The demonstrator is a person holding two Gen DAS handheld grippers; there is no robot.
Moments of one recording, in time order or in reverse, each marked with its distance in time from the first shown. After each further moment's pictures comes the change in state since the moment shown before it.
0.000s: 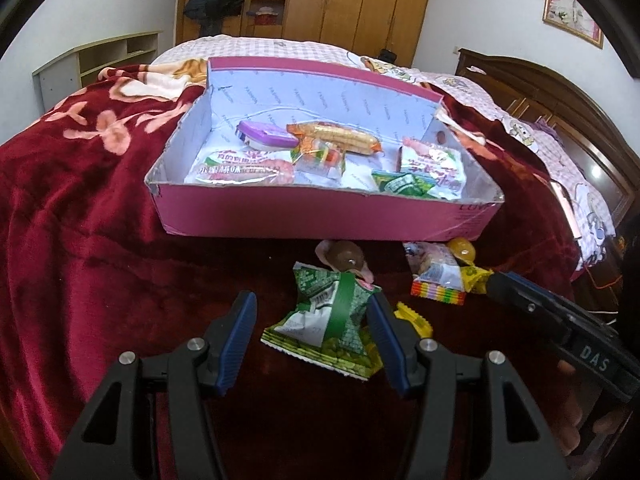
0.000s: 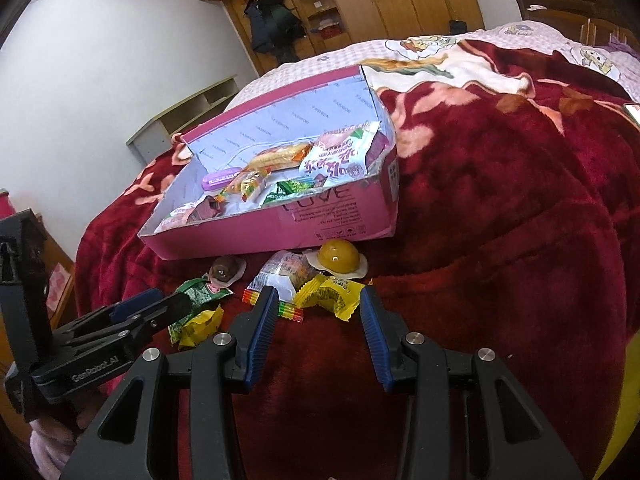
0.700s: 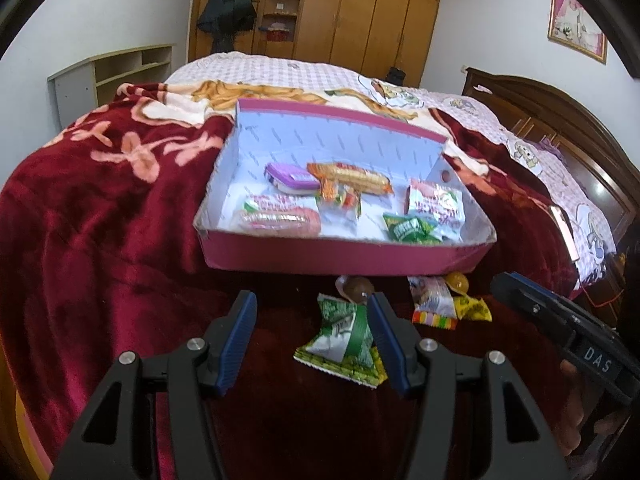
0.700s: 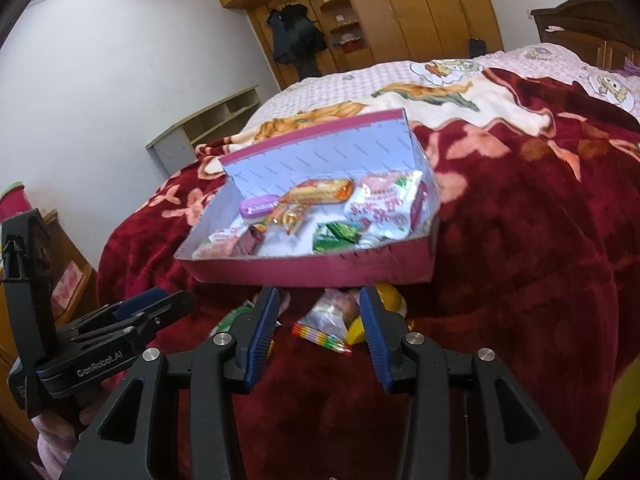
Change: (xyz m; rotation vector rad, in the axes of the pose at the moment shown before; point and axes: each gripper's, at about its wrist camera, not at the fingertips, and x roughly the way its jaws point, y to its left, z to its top) left arm -0.036 0.013 0.018 -0.019 -0.057 0.012; right arm -0.019 0.026 0.021 -0.049 -0.044 0.032
